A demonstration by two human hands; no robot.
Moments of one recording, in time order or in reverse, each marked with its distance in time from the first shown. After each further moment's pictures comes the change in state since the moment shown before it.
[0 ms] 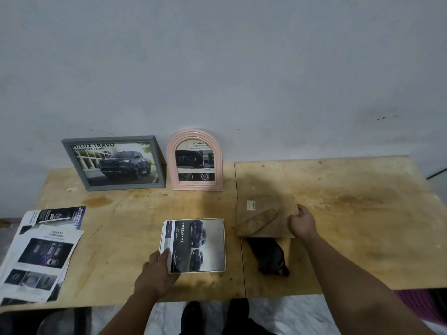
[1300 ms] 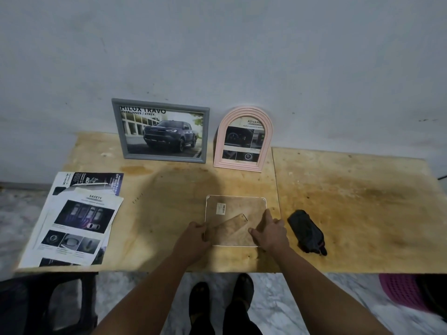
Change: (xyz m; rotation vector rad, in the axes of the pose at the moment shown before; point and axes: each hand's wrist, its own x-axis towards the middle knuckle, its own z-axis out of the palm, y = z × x) left_hand 0.021 -0.064 -0.024 -0.259 -0.074 0.287; right_hand -0.149 0.022 0.215 -0.853 -0.091 -0.126
